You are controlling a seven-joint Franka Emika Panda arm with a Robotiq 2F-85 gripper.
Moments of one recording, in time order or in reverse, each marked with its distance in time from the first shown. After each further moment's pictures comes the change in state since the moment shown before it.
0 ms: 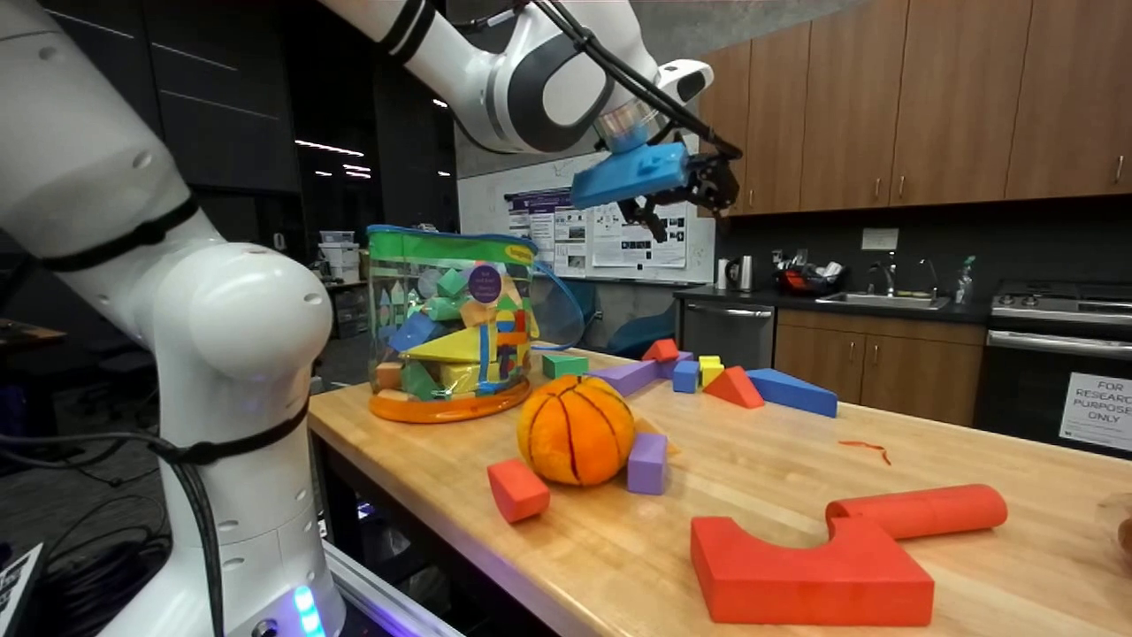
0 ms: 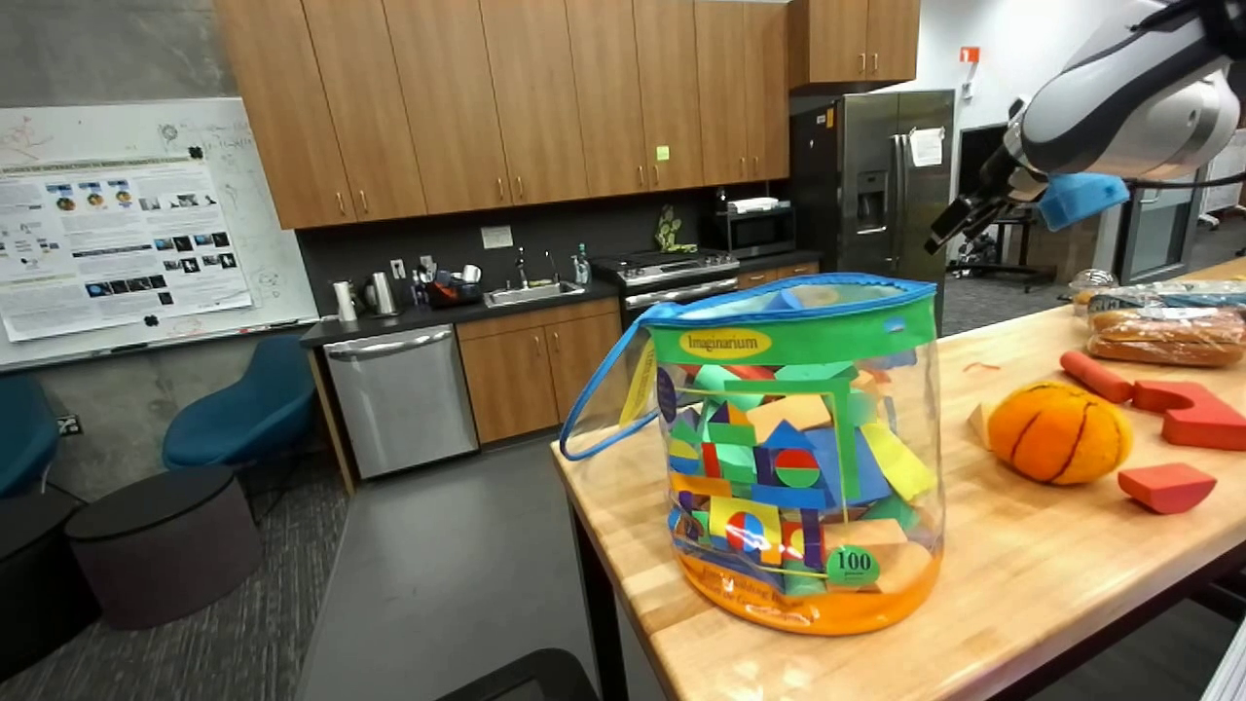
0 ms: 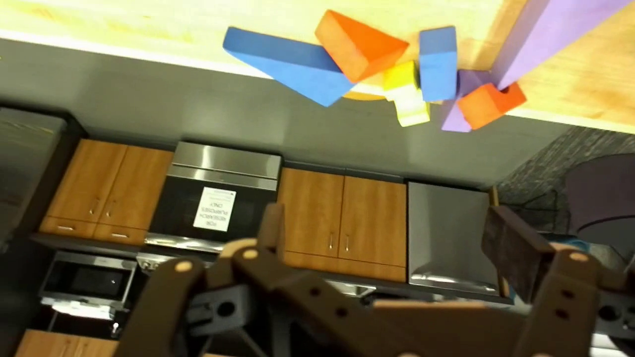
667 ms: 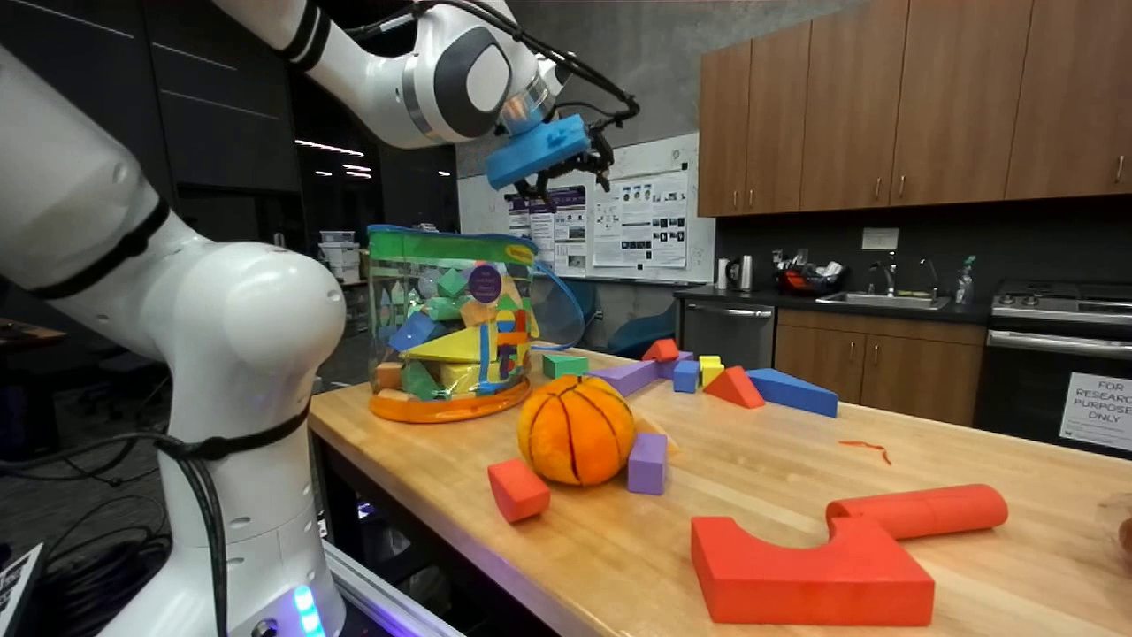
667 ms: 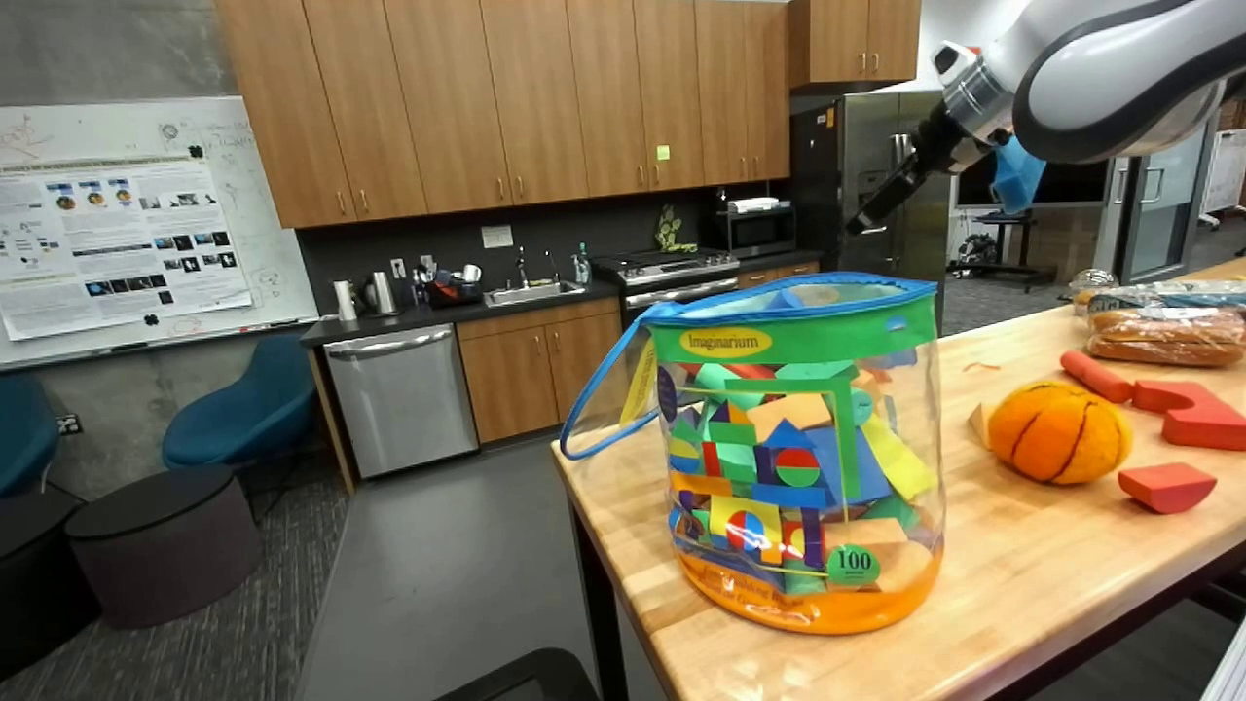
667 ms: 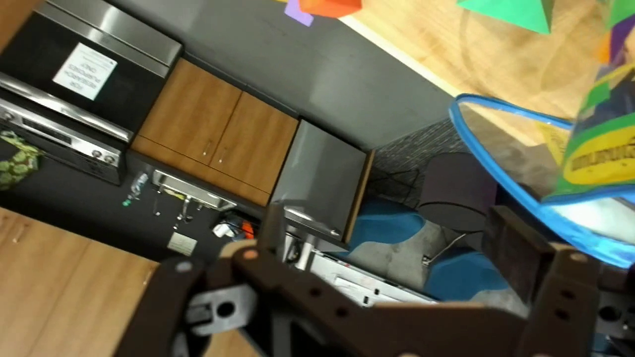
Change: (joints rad) arm 0.157 -0.215 0.206 -0.117 -0.089 0.016 -0.022
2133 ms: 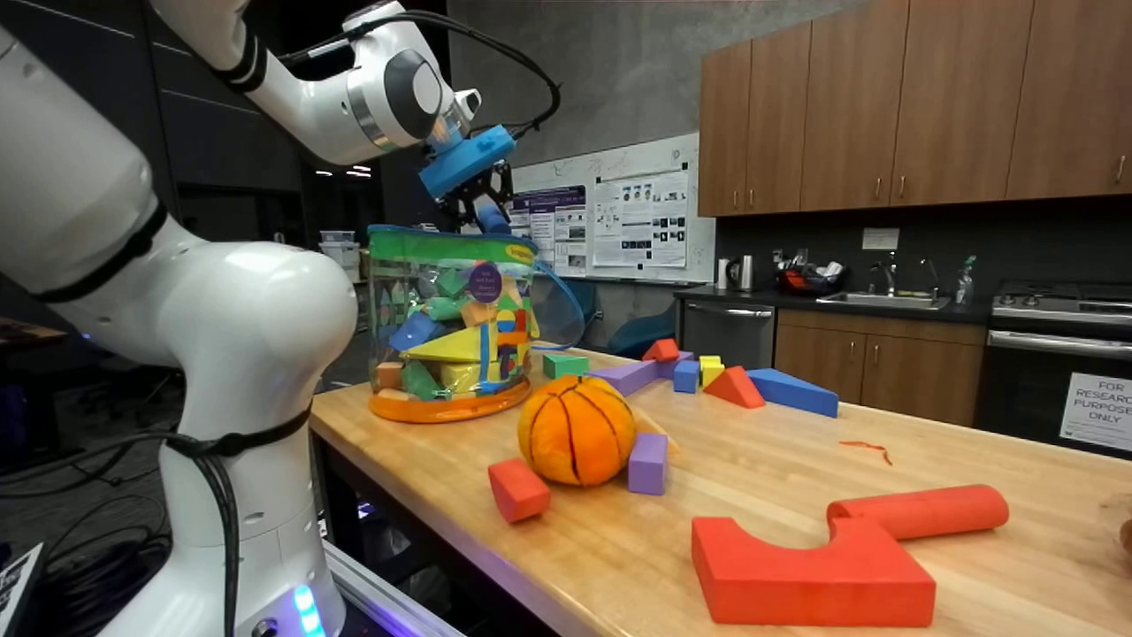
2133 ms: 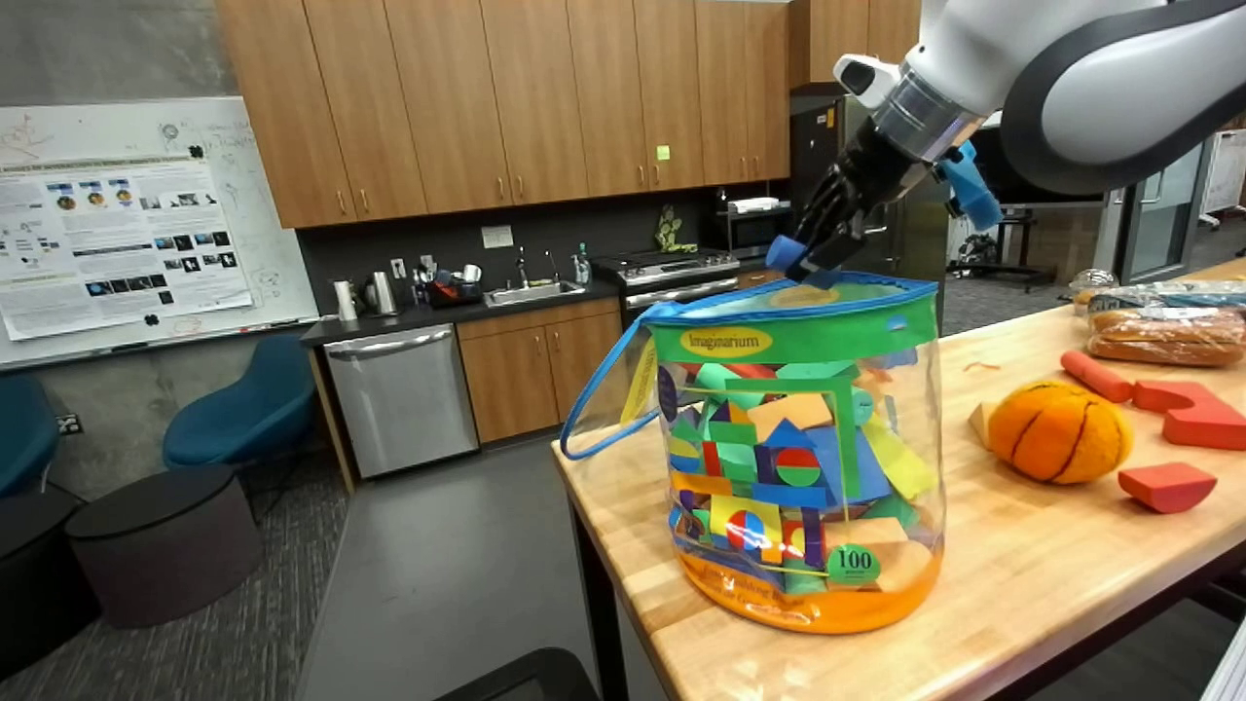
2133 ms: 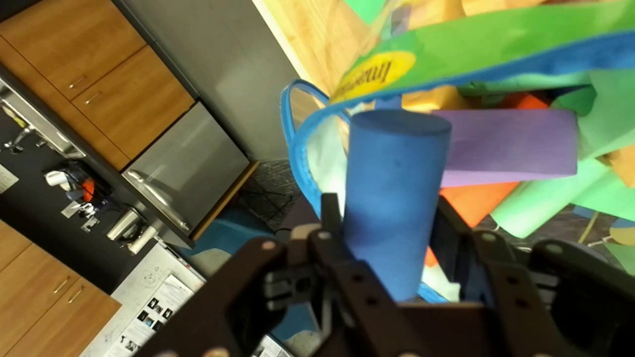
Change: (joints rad) arm 0.174 -0.014 0.215 -0.021 -0.100 -0.147 -0.044
